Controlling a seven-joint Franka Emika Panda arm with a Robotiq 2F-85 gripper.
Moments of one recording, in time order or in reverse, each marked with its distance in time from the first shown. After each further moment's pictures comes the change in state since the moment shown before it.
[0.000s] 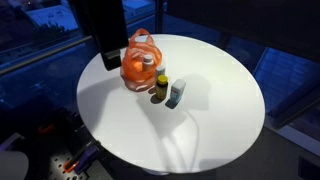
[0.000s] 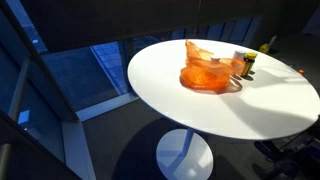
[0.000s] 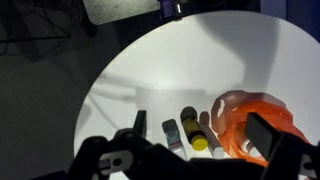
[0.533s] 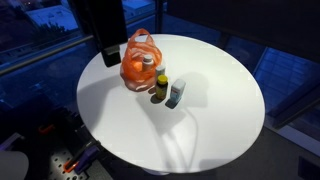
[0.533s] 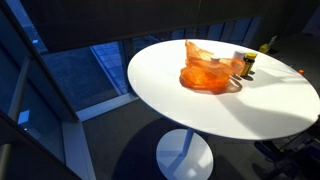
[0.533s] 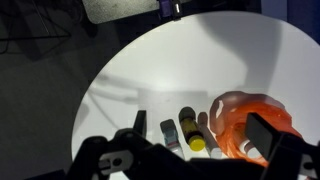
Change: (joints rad) arm 0.002 0.004 0.021 0.000 0.005 0.000 0.005
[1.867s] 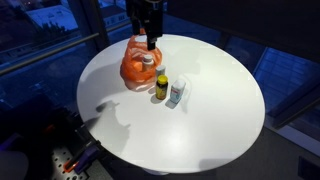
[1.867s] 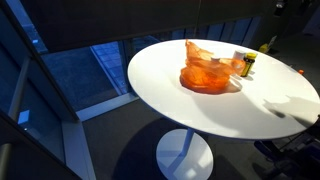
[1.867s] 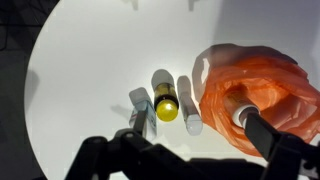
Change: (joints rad) arm 0.103 0.503 0.197 0.206 0.086 0.287 0.293
